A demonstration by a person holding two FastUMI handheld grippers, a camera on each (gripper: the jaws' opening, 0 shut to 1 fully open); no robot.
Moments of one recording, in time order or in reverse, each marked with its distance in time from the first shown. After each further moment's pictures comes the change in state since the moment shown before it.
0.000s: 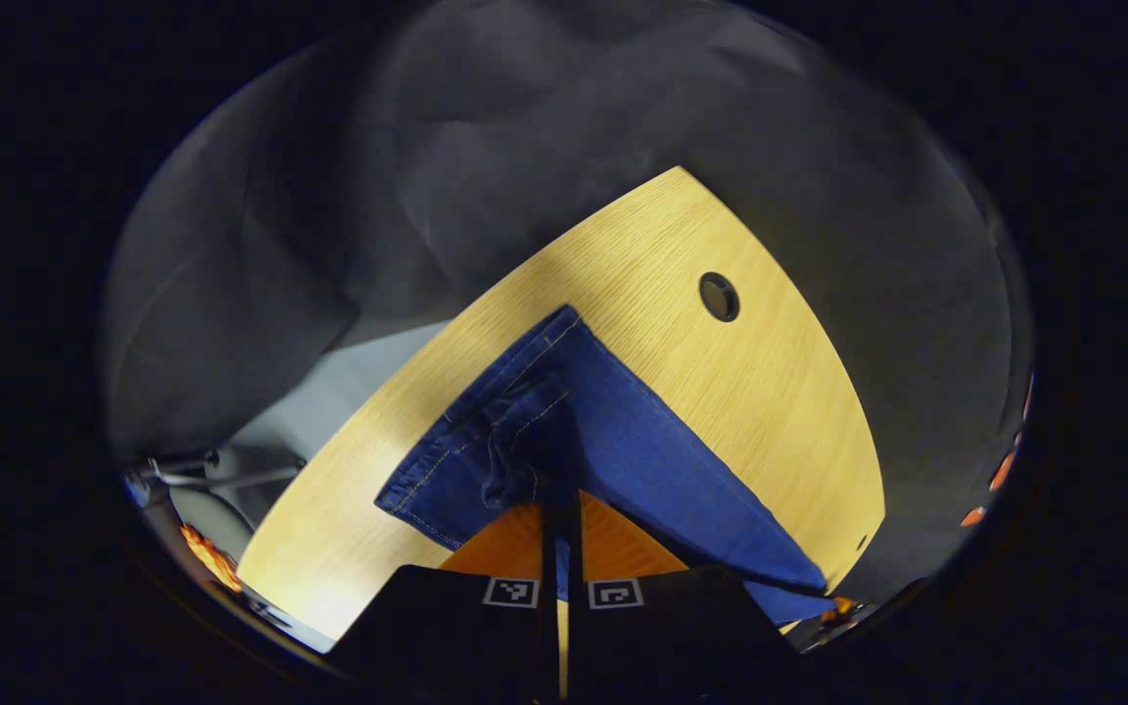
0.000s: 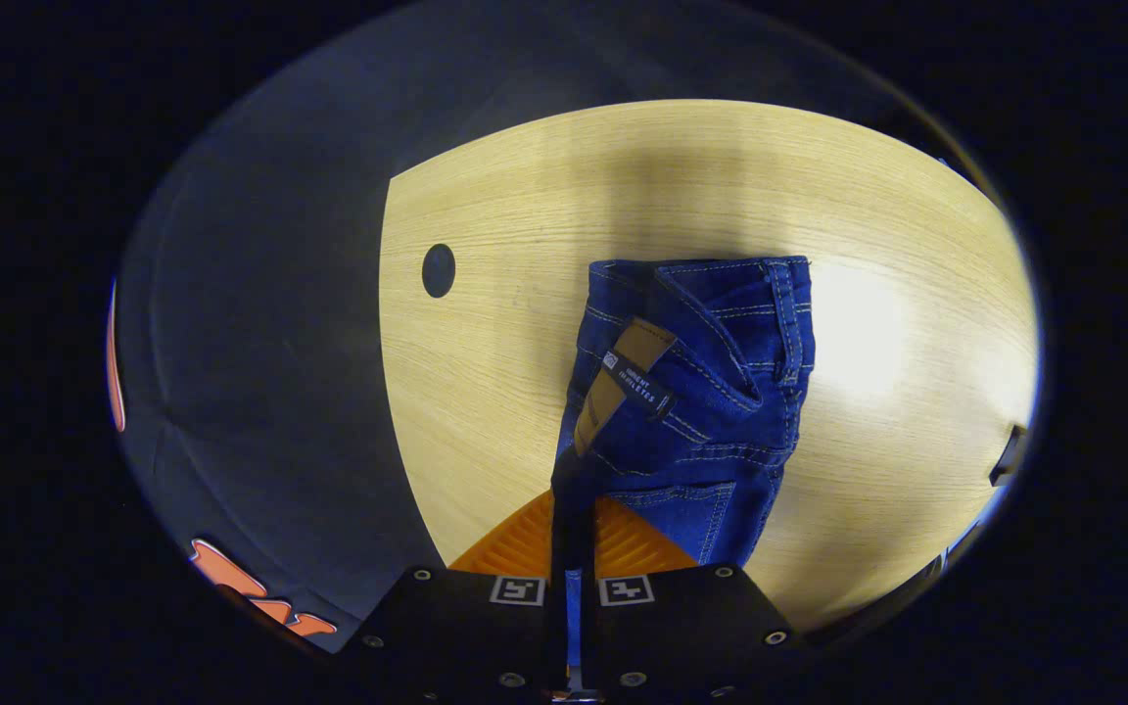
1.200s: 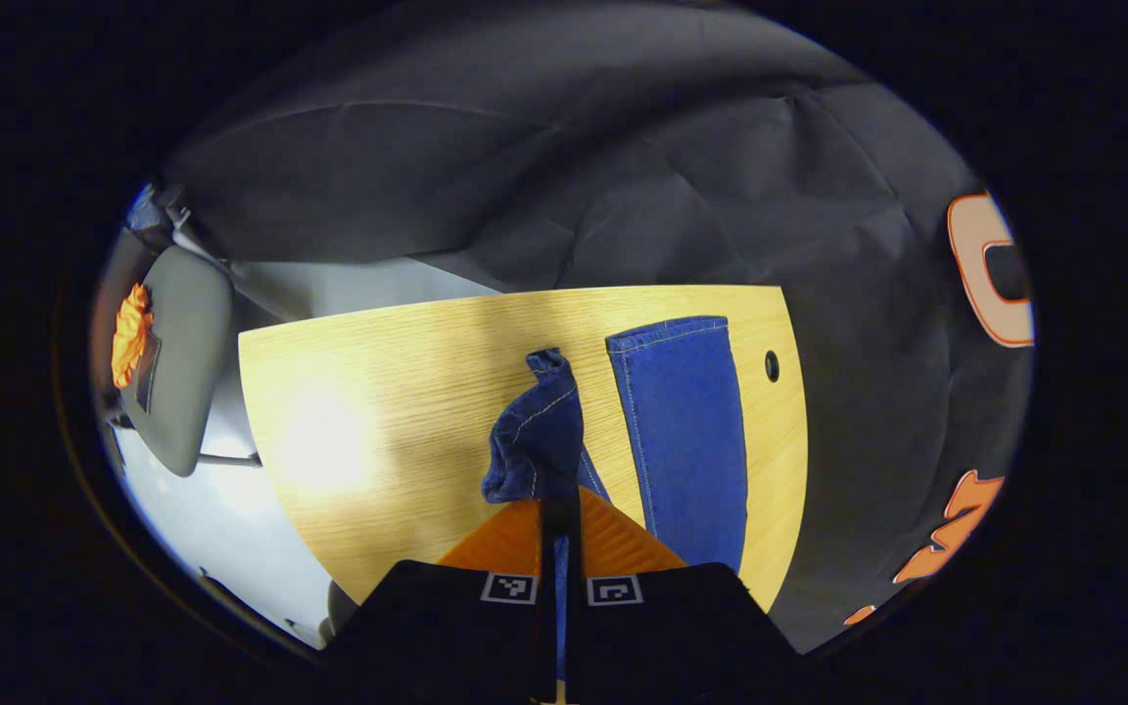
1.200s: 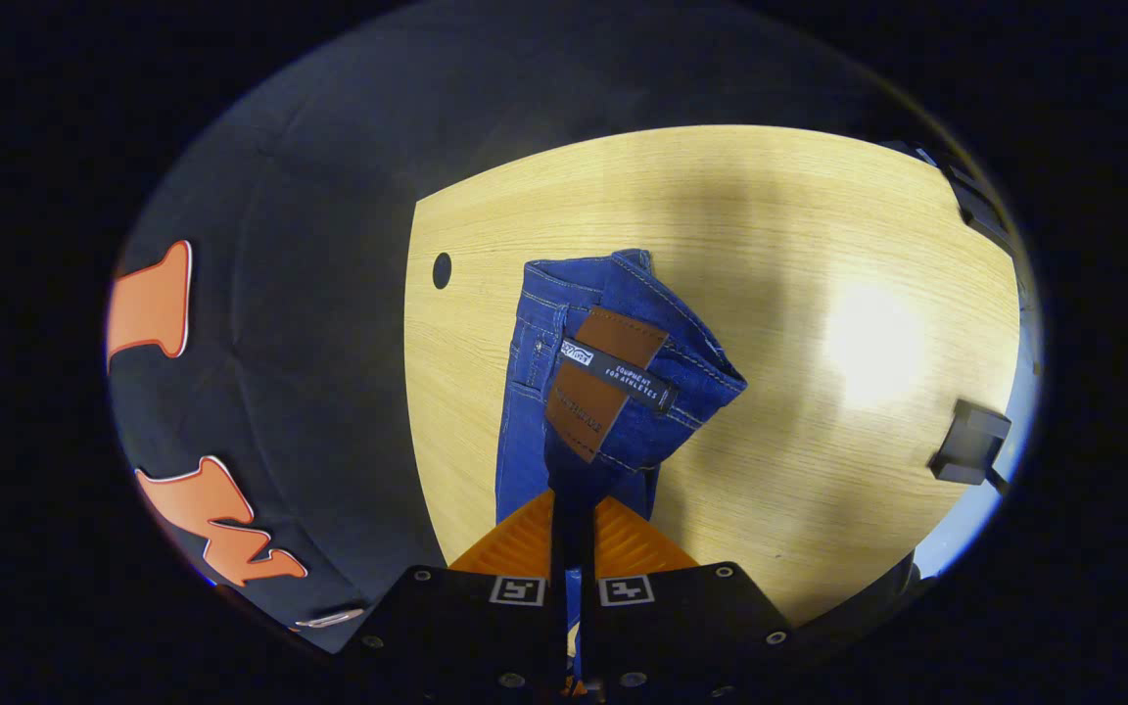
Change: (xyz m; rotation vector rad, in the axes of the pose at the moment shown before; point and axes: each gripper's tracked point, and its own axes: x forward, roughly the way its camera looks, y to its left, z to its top) left arm -0.106 0.129 -0.170 -0.474 -0.203 -0.045; right arm -0.099 -0.097 -0.043 -0.045 -0.063 0.126
